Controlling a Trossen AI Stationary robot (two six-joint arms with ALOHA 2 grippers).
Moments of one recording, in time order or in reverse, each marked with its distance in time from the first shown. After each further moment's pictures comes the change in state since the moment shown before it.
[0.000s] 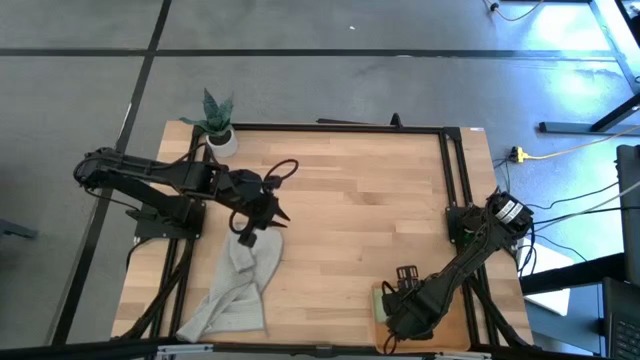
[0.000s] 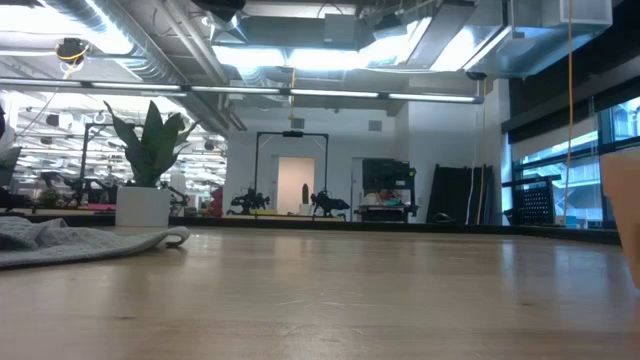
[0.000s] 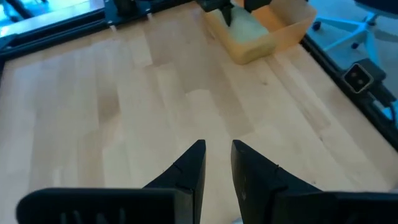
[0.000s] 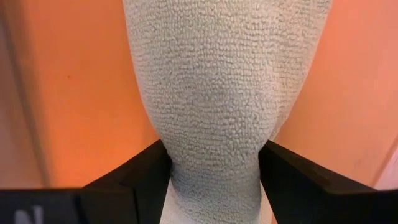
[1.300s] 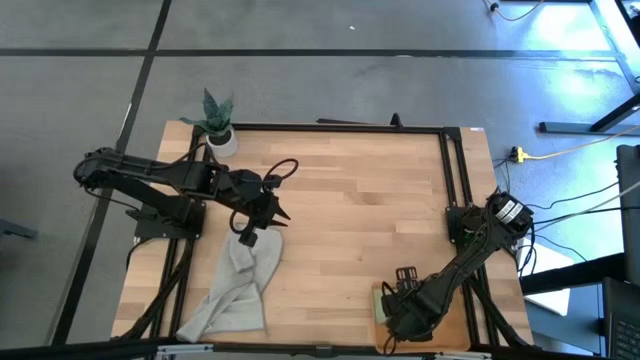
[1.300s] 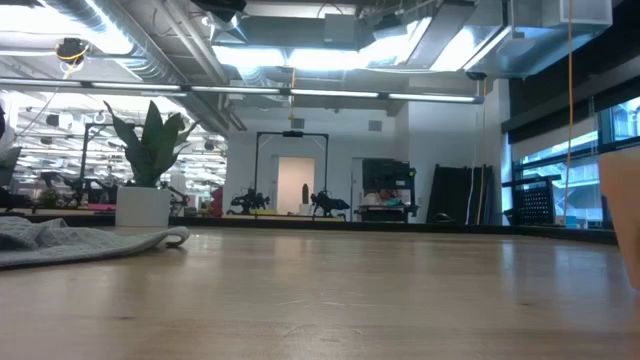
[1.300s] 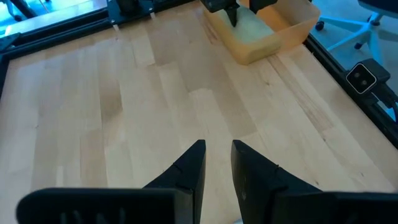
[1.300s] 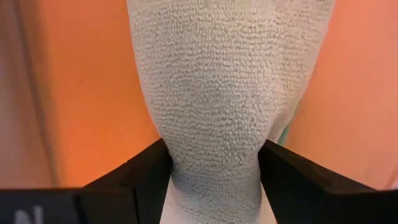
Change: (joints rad) left arm 0.000 0.000 0.000 0.000 -0.008 -0.003; right arm 0.000 0.000 0.000 0.027 -0.002 0.002
